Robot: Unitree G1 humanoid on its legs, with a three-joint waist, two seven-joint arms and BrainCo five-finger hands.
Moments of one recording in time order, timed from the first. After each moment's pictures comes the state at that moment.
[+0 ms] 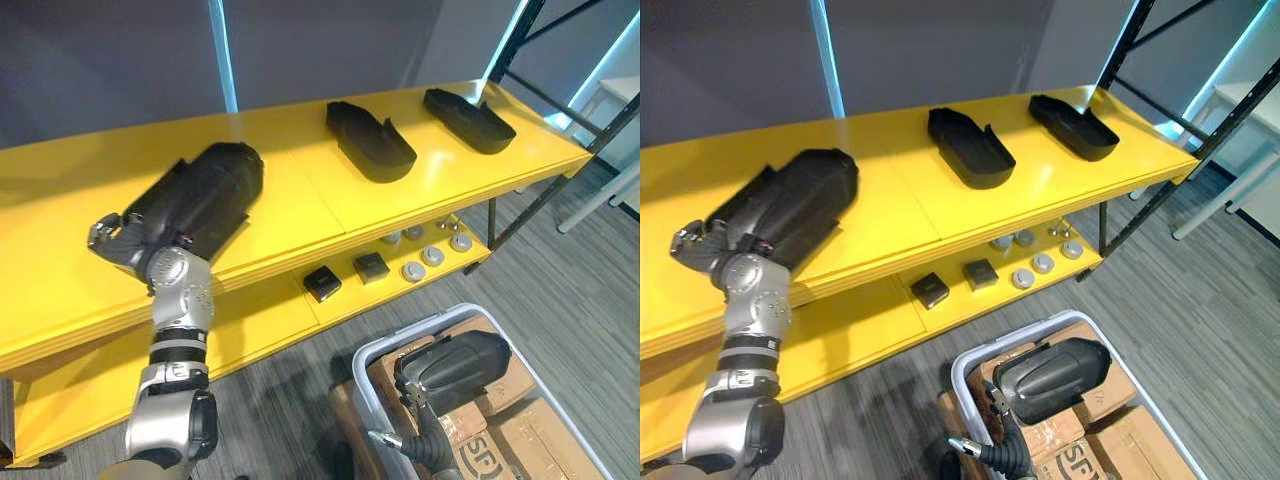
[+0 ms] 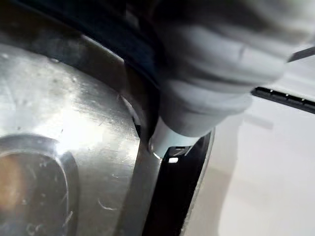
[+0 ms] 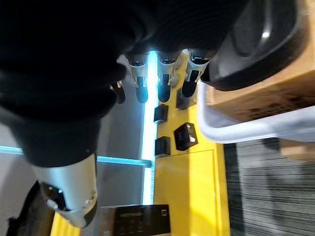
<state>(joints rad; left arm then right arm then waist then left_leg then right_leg) -0.91 0.37 0.33 0.57 -0.48 -0.18 1.02 0.39 -0.24 0.38 -0.10 -0.04 -0.26 -0.23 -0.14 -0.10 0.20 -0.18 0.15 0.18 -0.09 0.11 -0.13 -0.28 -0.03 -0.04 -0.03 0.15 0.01</state>
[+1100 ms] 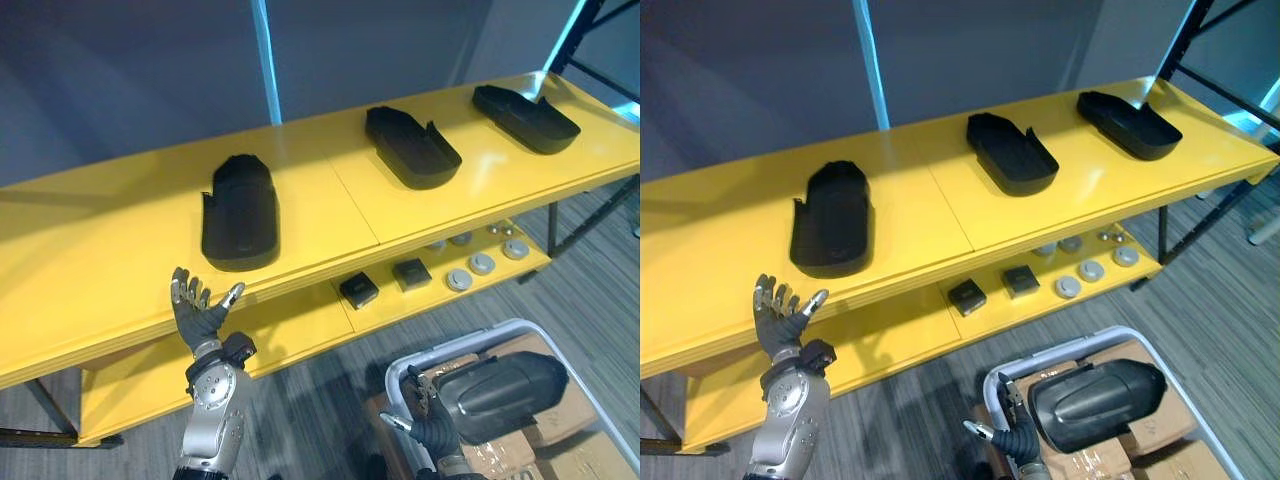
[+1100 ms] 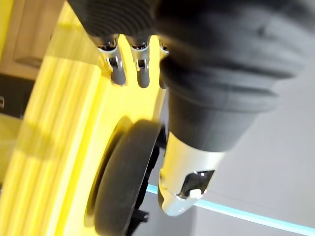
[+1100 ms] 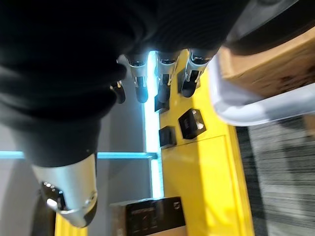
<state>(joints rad) -0.11 0.14 -0.02 -0.06 -0.39 -0.18 0.60 0.31 -0.19 0.27 0.02 -0.01 -0.25 -0.20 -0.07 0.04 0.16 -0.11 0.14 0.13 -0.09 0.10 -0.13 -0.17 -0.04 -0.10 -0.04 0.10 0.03</state>
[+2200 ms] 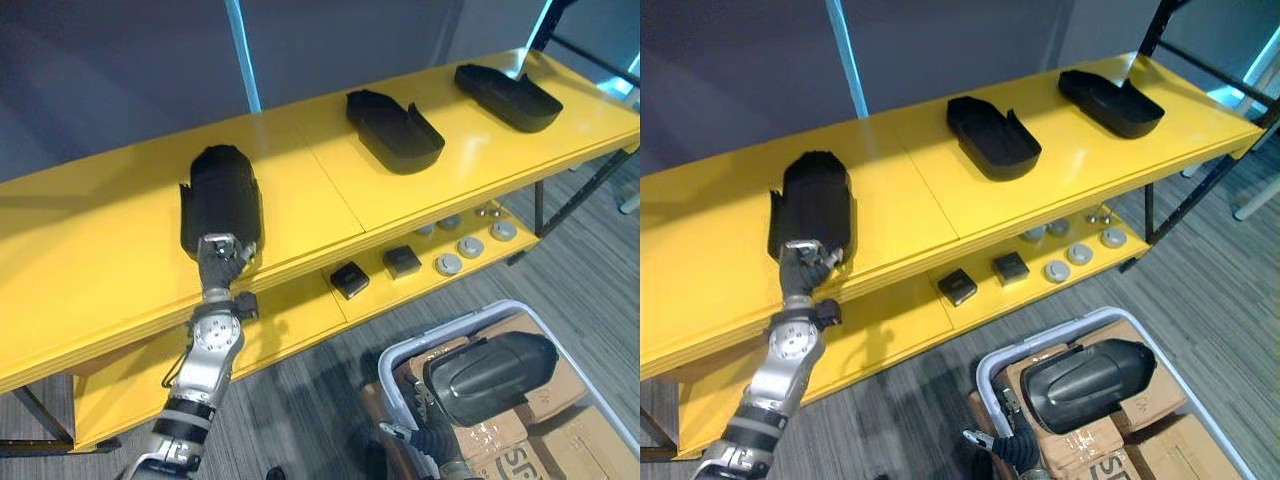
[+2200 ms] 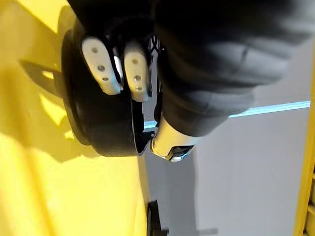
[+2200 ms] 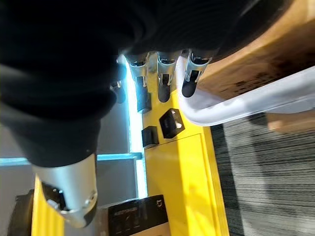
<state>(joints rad) -0.58 0.38 -0.07 0.28 -0.23 -0.18 0.48 0.31 -0.18 0.26 0.05 -0.01 -0.24 -0.15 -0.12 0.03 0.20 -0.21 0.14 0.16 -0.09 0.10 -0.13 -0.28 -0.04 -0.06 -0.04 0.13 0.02</state>
